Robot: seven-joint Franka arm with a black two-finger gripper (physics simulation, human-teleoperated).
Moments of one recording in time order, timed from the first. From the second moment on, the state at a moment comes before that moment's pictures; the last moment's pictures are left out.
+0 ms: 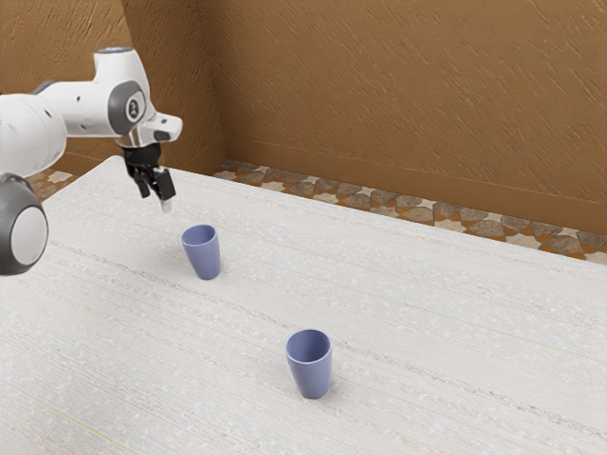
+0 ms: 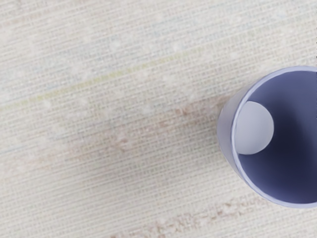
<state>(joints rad) 0.19 0.63 0.18 -1.24 -0.09 1.85 0.67</state>
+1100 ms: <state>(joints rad) 0.18 0.70 0.15 -1.24 -0.11 1.87 0.72</state>
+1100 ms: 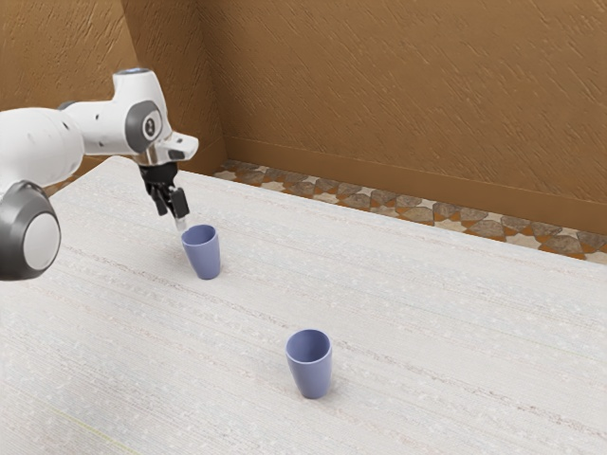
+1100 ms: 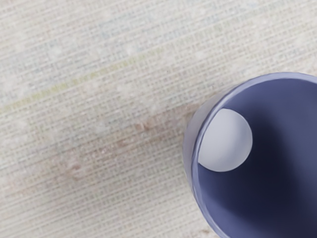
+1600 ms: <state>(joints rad) 0.19 0.74 0.14 -1.18 -0.11 1.87 0.73</state>
